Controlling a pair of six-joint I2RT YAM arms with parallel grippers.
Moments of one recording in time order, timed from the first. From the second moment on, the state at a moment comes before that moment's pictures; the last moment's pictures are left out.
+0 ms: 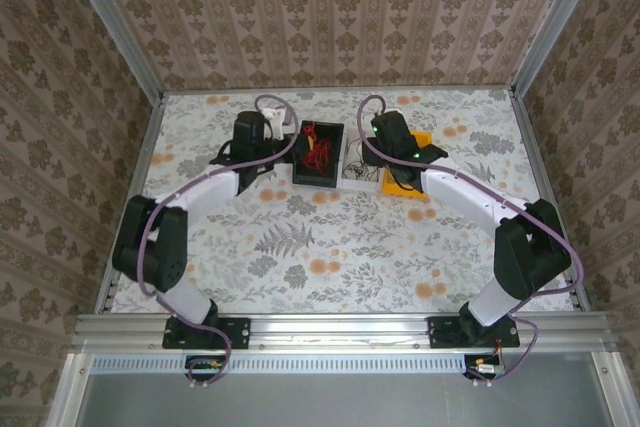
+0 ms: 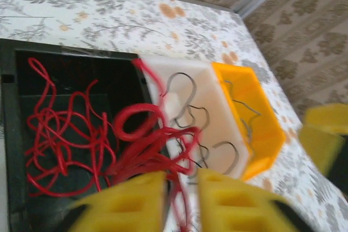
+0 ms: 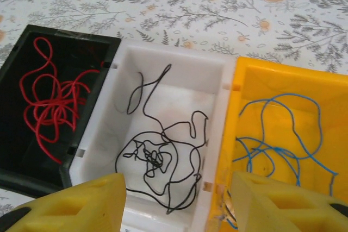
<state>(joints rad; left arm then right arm) -0.43 1.70 1.08 0.13 0.47 -0.47 0.49 1.59 1.21 -0.36 0.31 0.35</state>
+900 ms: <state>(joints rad) -0.24 1.06 0.62 -0.09 -0.45 -0.28 0.19 1.27 0.71 -0.10 0.54 0.24</state>
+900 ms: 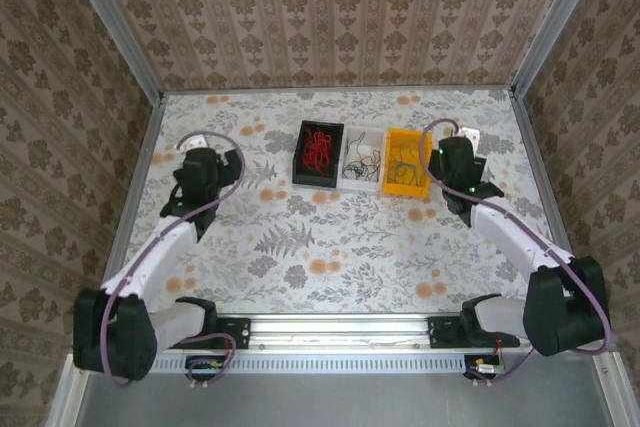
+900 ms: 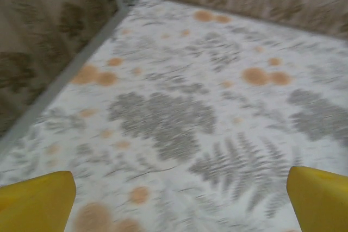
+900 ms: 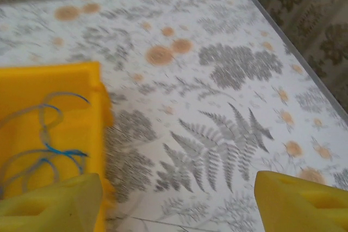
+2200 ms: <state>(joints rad) -0.05 1.56 0.35 0.76 -0.21 0.06 0.01 1.53 0.42 0.72 0.11 0.04</state>
